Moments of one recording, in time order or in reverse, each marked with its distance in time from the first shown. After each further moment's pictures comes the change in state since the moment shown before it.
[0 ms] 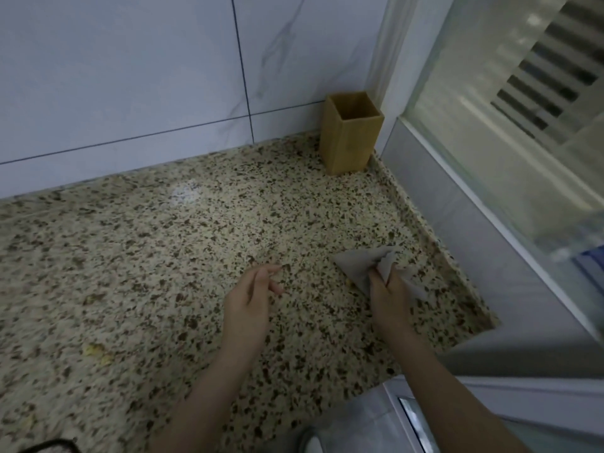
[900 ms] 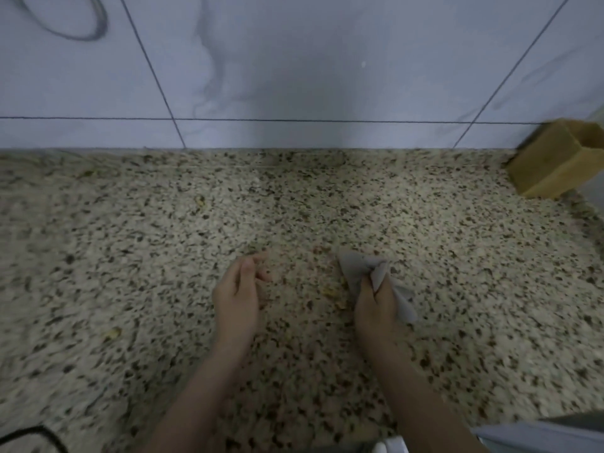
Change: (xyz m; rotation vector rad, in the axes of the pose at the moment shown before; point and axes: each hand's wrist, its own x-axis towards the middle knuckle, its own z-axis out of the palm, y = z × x) left_hand -0.012 -0.075 -0.338 -0.162 0.401 -0.058; right_hand -0.195 -0.075 0.308 0.066 -0.080 -0.140
